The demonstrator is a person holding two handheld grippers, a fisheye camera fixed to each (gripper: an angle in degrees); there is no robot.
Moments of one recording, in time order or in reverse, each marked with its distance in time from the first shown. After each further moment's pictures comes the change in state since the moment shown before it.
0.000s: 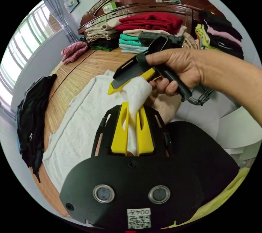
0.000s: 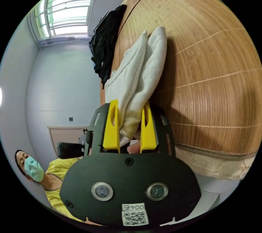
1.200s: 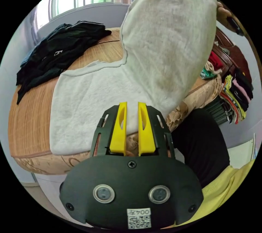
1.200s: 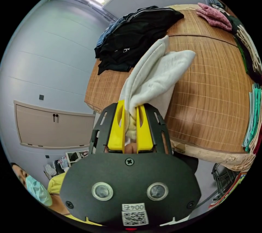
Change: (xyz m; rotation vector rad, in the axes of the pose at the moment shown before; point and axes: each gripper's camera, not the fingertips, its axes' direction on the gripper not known) left arm -0.241 0.411 -0.051 0.080 -0.045 -0.626; right arm -0.319 -0.025 0.345 -0.071 0.397 -0.271
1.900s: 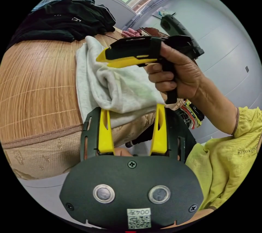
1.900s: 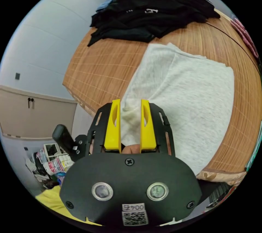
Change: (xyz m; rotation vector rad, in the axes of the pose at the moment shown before) left arm -0.281 0.121 0.020 0.024 0.477 -0.131; right arm -0.110 0.008 0.321 -0.108 0.128 -0.192
